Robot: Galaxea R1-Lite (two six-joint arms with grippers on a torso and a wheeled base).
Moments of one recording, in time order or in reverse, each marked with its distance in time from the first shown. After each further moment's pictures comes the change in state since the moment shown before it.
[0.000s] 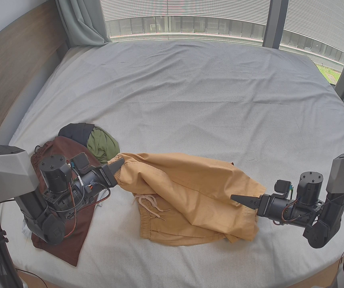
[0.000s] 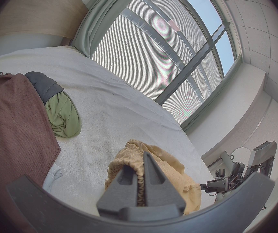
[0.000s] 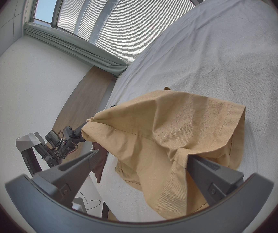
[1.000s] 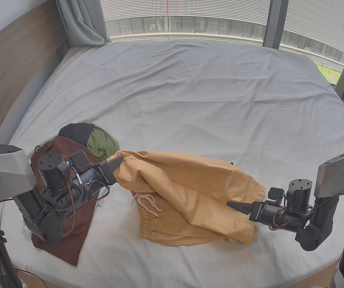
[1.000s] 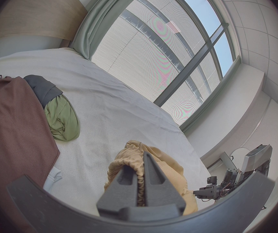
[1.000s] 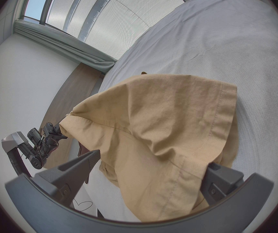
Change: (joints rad) left arm 0.001 -0.017 -0.002 0.000 0.000 -0.001; right arm 0.019 0.110 -0.027 -0.001 -0.096 -0.002
